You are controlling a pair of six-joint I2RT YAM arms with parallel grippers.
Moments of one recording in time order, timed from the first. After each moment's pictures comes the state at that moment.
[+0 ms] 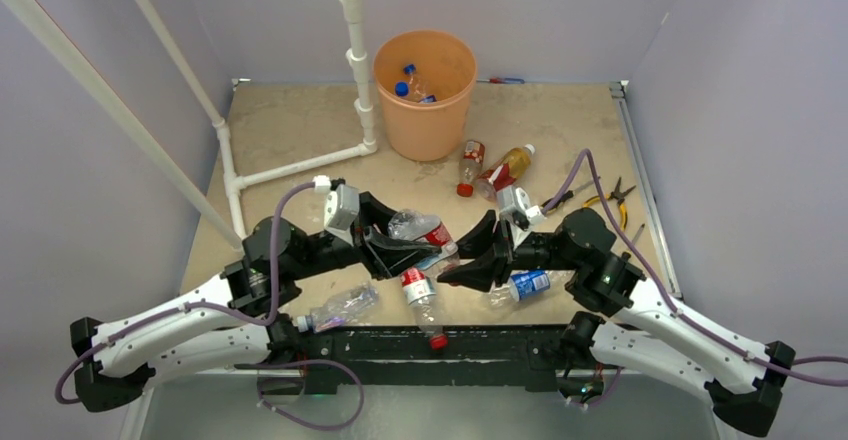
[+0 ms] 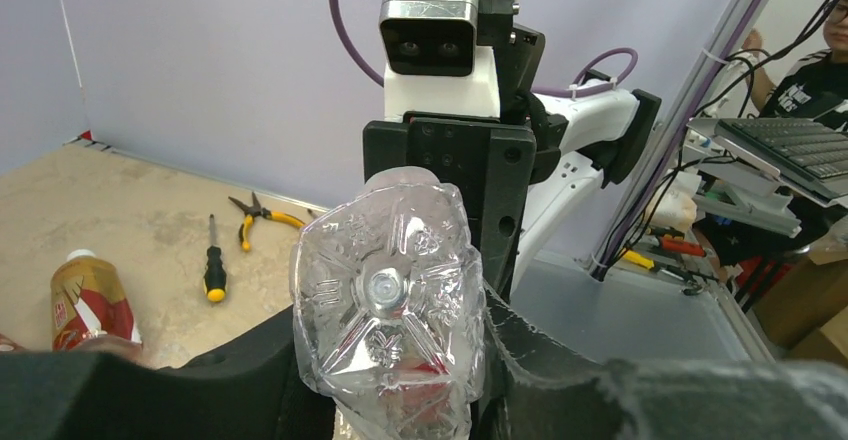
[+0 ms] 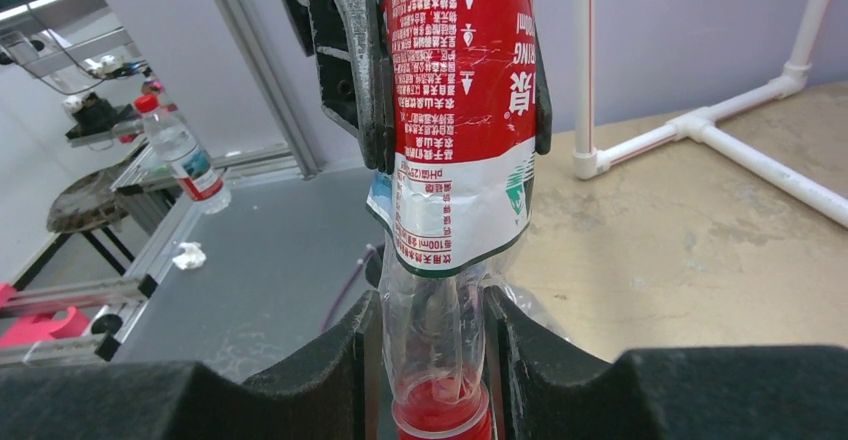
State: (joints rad) left arm -1.11 0.75 0.79 0.24 0.23 -0.29; right arm 0.92 0.71 0.71 0.13 -0.65 0.27
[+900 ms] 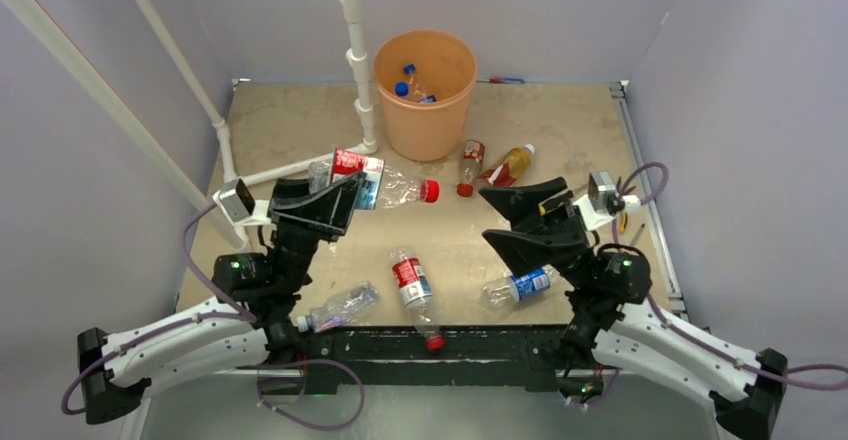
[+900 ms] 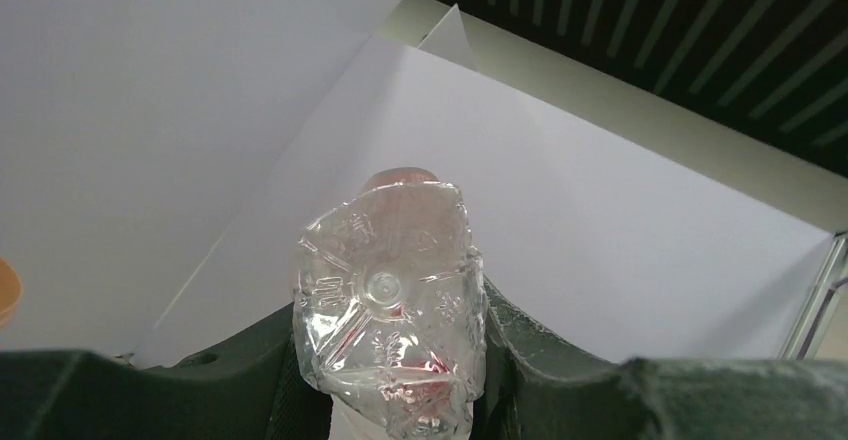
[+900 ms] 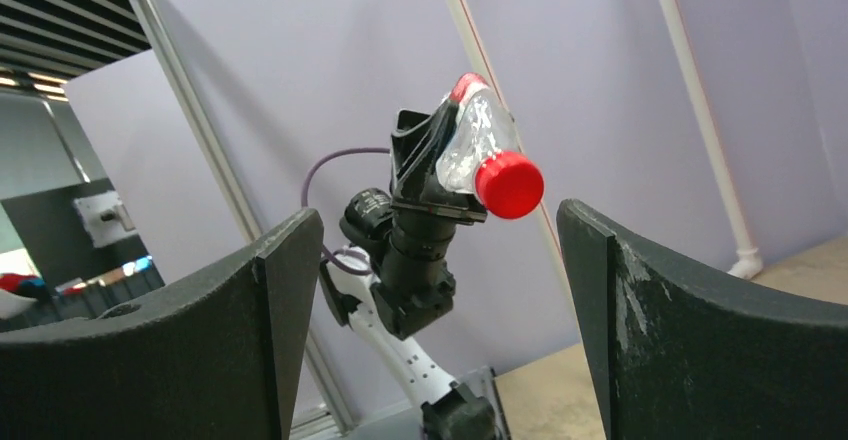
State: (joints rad) left arm -1.06 0.63 0.55 0.94 -0.30 -0.52; right arm 0.92 0.57 0.48 0.88 -0.16 0.67
